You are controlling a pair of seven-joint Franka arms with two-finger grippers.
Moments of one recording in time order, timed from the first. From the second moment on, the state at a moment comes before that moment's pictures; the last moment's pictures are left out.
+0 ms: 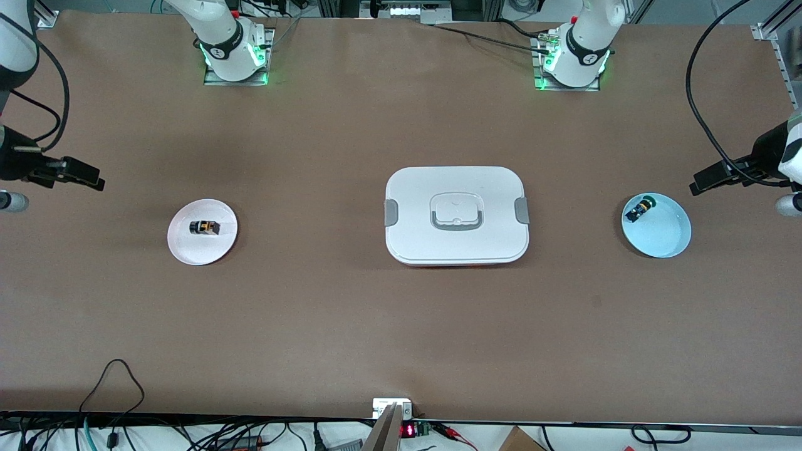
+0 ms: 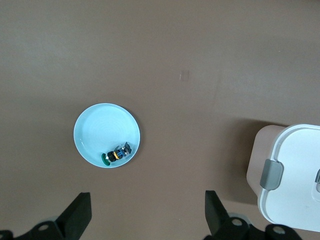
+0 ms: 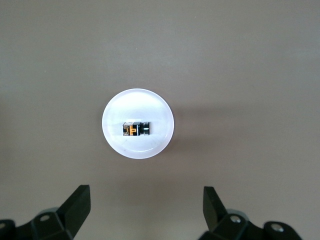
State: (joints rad) left arm 0.13 0.10 -0.08 -1.57 -0.01 1.64 -0.15; right arm 0.04 0.09 -0.14 -1.65 0.00 1.69 -0.05
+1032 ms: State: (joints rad) left arm 0.13 0.10 -0.08 -1.57 -0.01 1.64 -0.15; right arm 0.05 0.06 -0.13 -1.66 0.00 1.69 -0.05
